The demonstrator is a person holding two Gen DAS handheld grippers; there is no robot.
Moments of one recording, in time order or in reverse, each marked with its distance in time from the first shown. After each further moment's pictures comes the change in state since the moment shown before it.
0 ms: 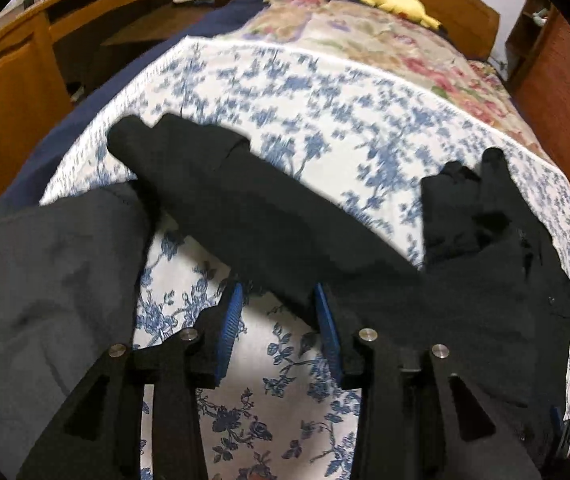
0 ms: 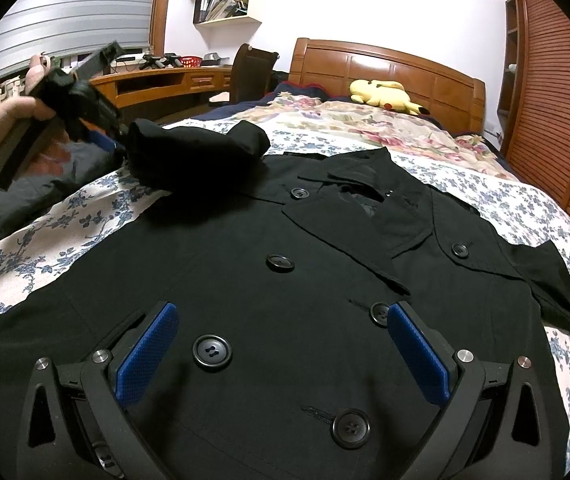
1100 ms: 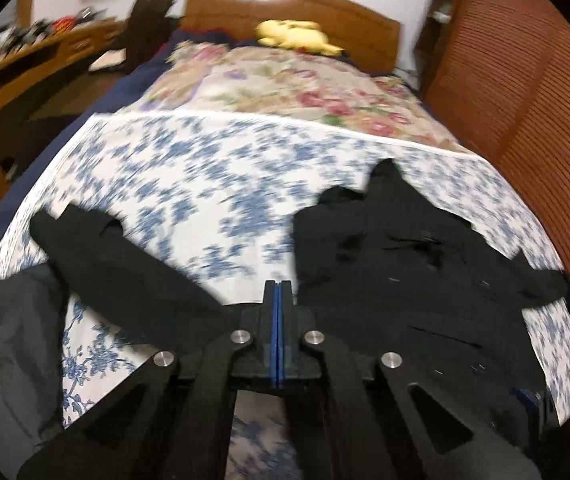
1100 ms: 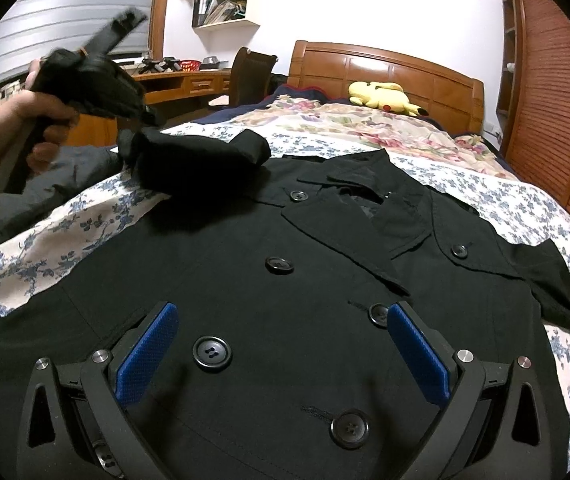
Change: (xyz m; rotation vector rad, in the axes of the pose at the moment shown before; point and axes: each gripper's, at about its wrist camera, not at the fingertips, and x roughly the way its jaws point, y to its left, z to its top) left arm -0.059 -0.088 -0.006 0.234 -0.208 -0.229; right arm -0.001 -0.004 -0.001 0.028 -0.012 0.009
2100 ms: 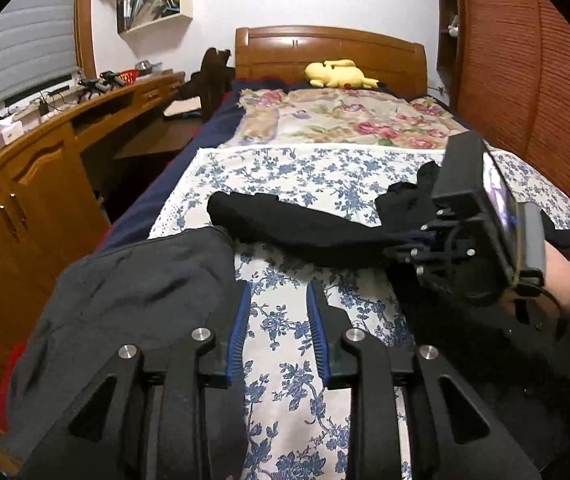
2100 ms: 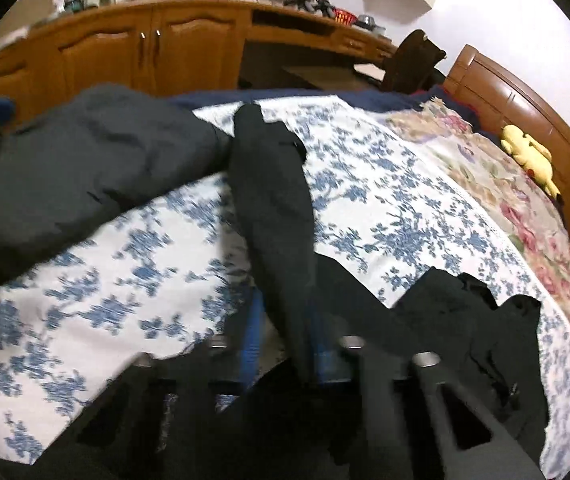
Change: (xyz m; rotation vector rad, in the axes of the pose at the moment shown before) left arm -0.158 0.078 -0.107 0.061 -0.157 0.251; right arm 0.165 0.169 0.173 -0.477 0.201 0.252
